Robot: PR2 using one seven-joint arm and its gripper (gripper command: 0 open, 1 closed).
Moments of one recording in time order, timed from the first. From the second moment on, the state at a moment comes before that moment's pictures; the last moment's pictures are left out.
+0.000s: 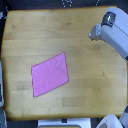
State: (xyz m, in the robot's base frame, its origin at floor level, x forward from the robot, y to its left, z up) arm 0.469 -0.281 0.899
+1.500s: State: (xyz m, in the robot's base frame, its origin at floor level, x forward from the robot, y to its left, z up) arm 0.386 -0.146 0.846
